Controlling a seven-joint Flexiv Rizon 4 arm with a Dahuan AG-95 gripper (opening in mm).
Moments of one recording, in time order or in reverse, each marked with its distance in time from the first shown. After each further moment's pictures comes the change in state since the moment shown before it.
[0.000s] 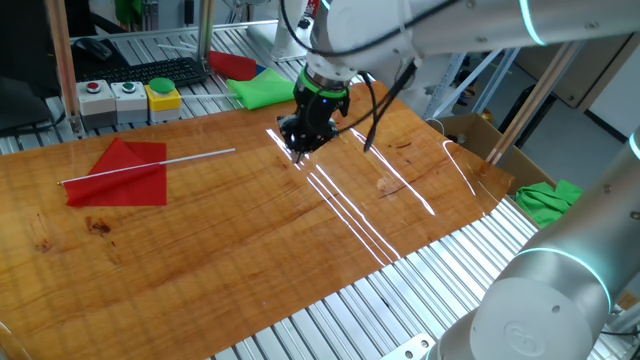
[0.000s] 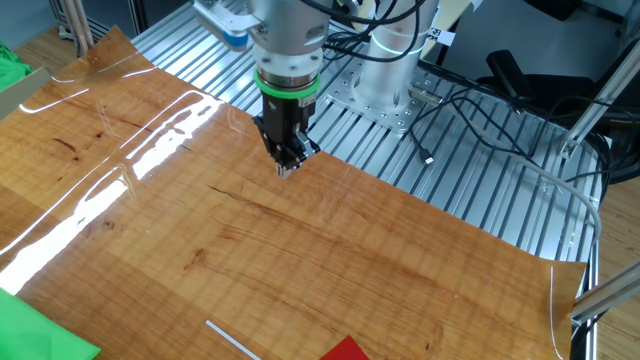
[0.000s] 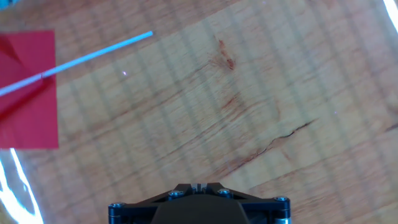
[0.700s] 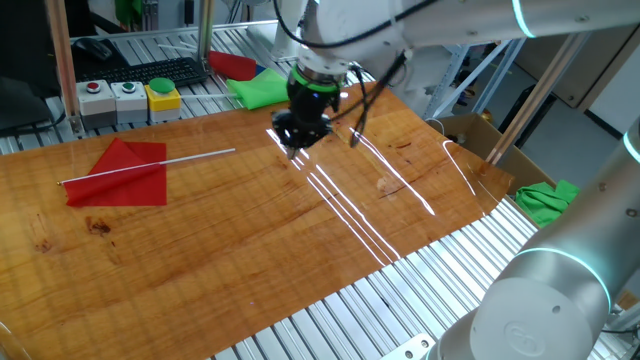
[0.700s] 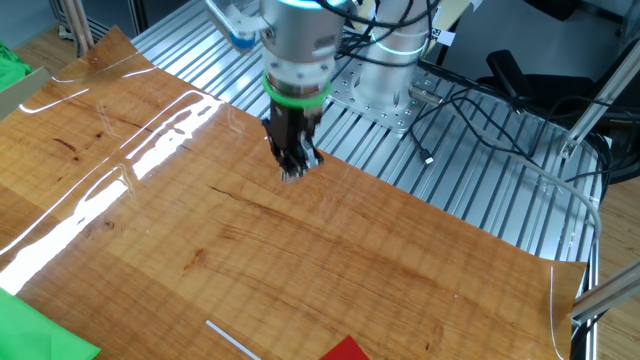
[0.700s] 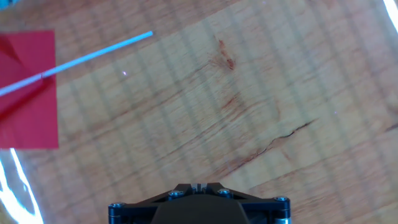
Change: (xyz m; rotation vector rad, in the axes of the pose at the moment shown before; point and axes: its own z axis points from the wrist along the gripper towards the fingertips) arm -0.018 0.033 0.002 0.020 0.015 0.097
